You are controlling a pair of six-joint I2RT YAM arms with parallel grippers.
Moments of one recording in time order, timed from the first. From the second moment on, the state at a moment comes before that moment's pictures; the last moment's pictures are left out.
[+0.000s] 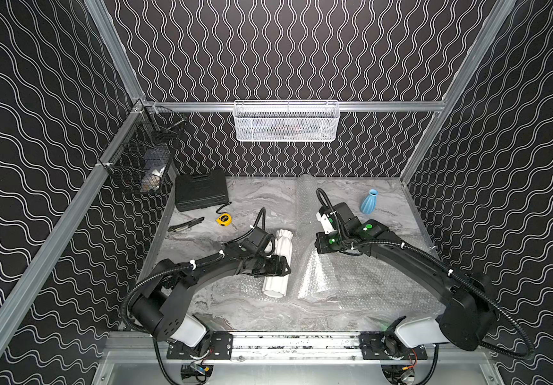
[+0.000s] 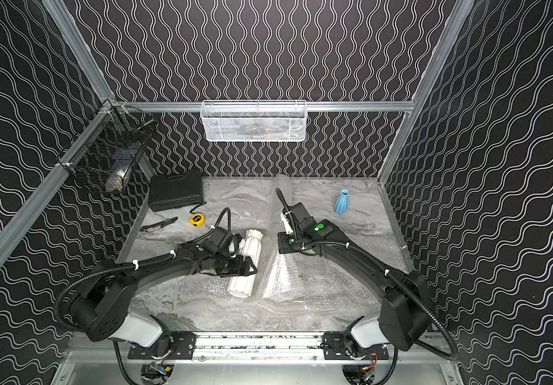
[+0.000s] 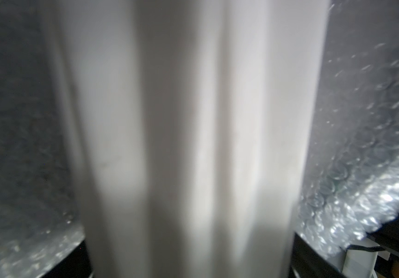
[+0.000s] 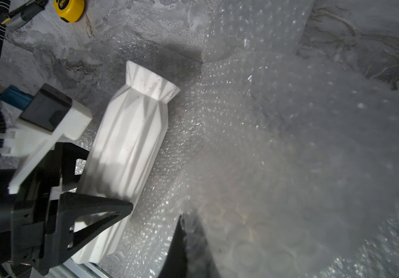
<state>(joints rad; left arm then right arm) -0.55 1.50 0.80 -0.37 0.39 -0.58 0.64 1.44 1.15 -0.71 -0.08 0.41</state>
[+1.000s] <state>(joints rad) -0.55 1.46 0.73 -0.39 0.29 -0.55 0.64 1.44 1.11 -0.83 0.21 0.41</state>
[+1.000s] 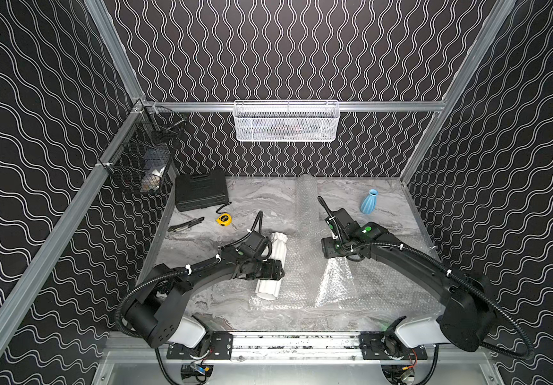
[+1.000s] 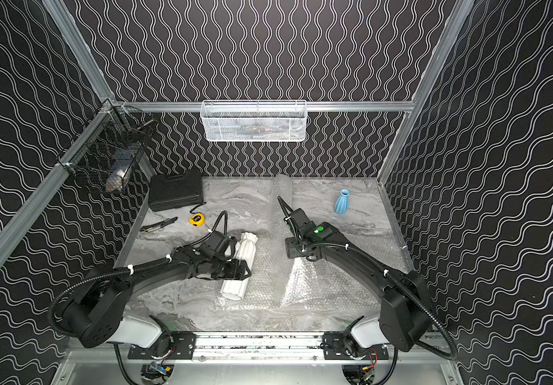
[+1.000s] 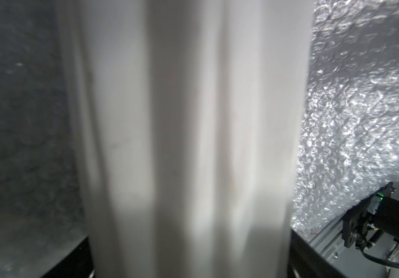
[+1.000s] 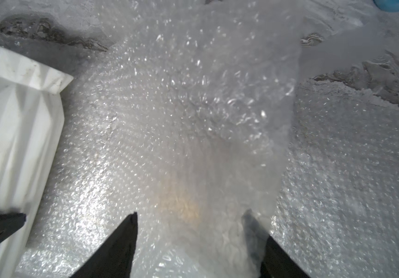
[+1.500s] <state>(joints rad) -0.55 1.41 0.73 -0.48 0.21 -0.52 0.64 1.41 1.11 -0.86 0.36 0.49</state>
